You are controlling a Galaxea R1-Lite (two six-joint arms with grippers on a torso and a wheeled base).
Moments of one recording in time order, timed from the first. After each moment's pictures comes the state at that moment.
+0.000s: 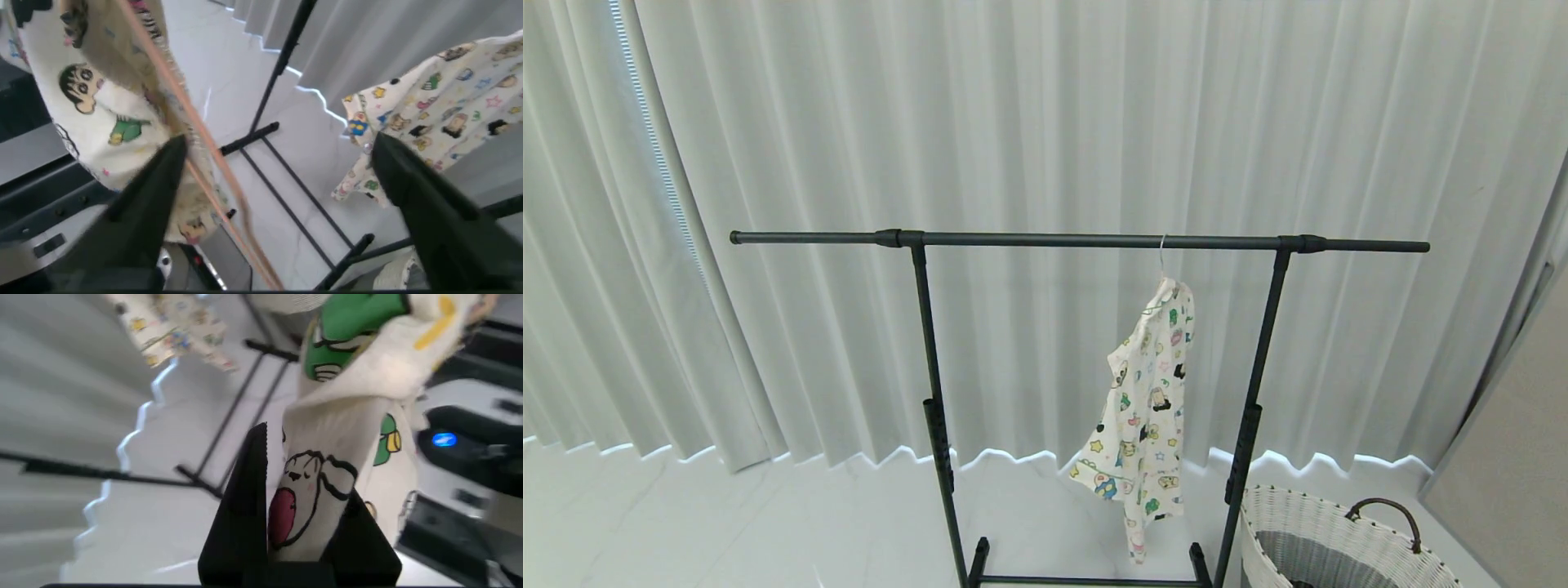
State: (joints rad) left arm -1.22 1.23 -0.47 -0.01 0.28 0.13; right arm 1.56 1.40 -0.29 -0.67 -0.62 0.14
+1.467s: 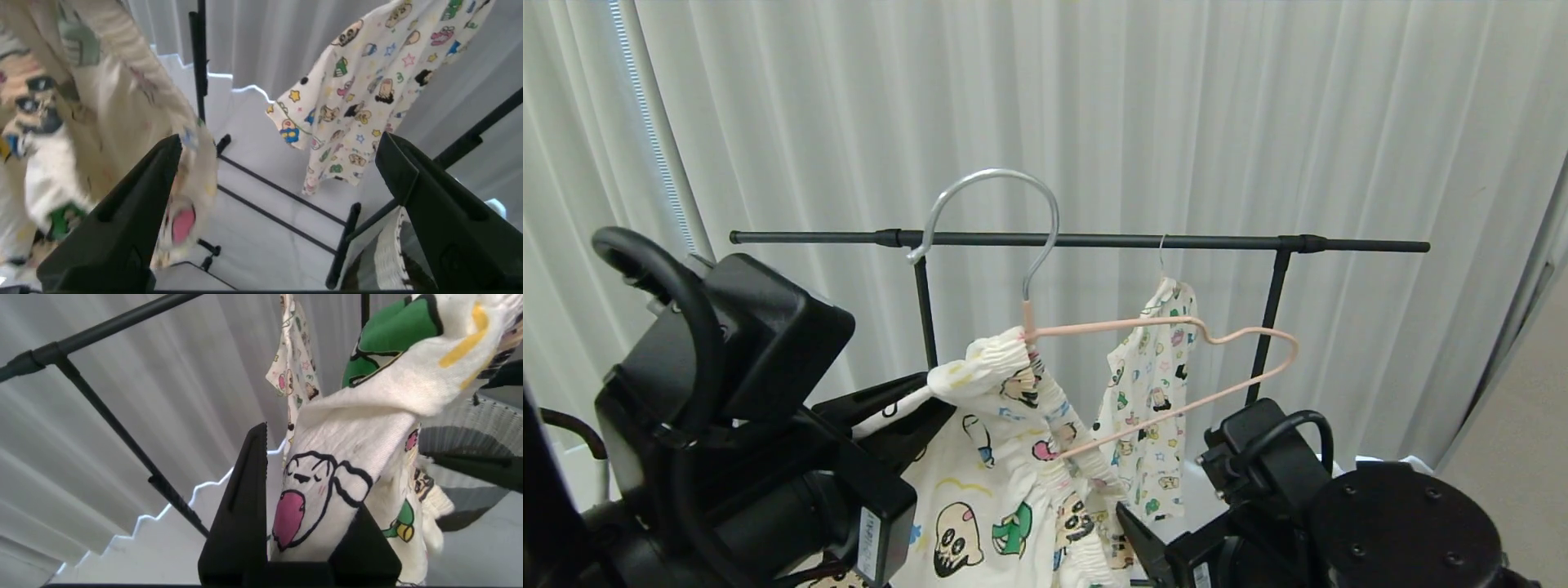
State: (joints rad) left arm -1.00 1.23 -0.67 -0.28 0.51 0.12; right arm 1.19 1.65 -0.57 -0.67 -0.59 0.25
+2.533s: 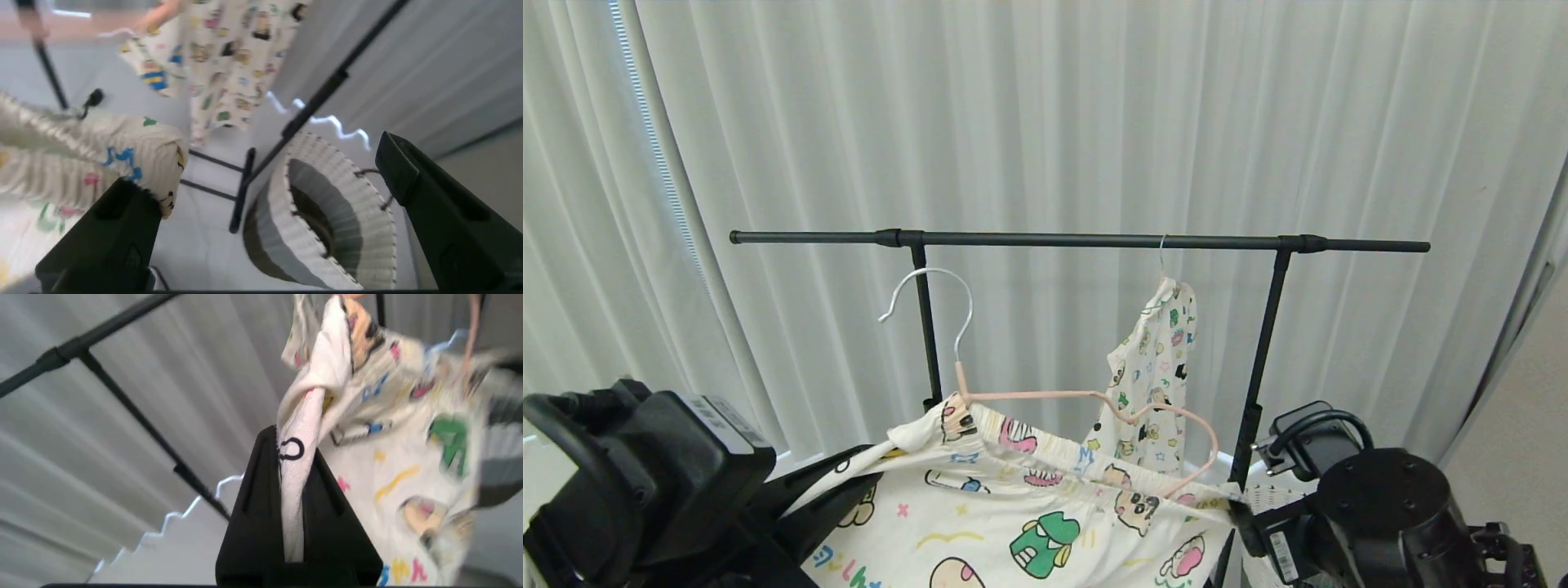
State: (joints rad) left arm -0.97 1.08 -0.44 -0.32 0.51 0.24; right arm 1.00 1.60 -0.47 -0.50 -0.80 0.19
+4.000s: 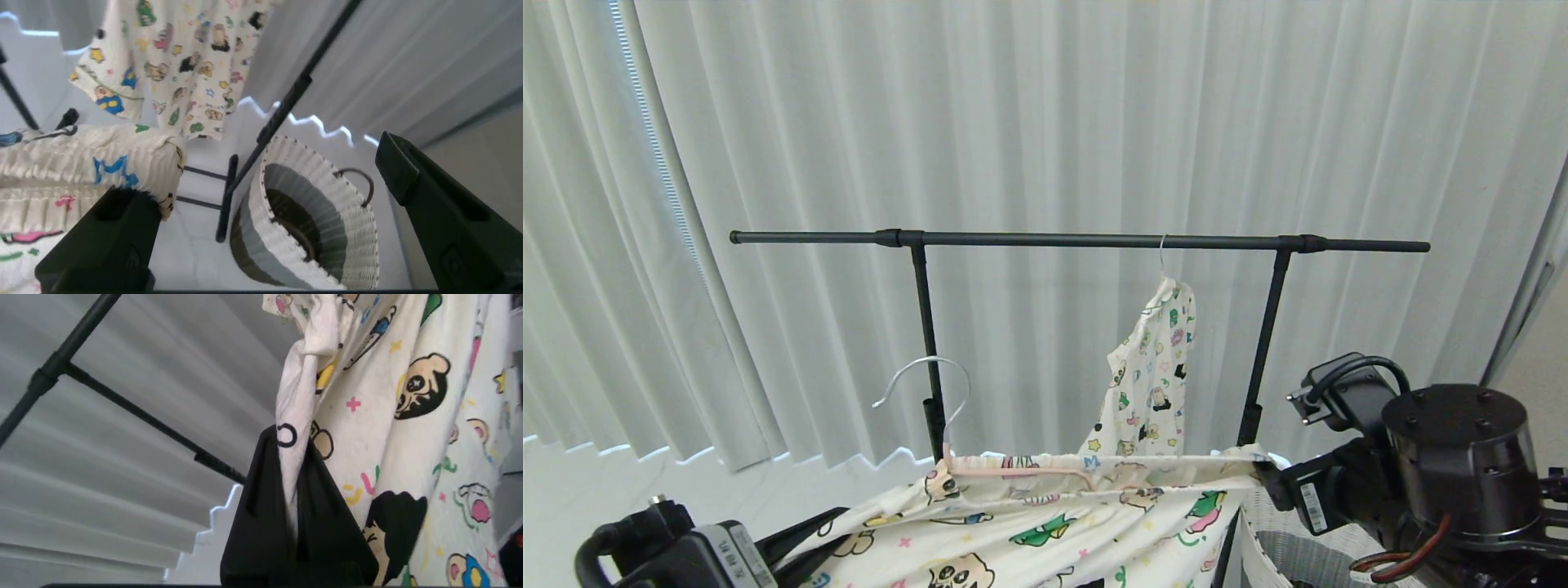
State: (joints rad) left arm -0.84 1.00 -0.28 -0.32 0.34 0.58; right arm 0.86 1.52 -0.50 -0.50 -0.68 0.03
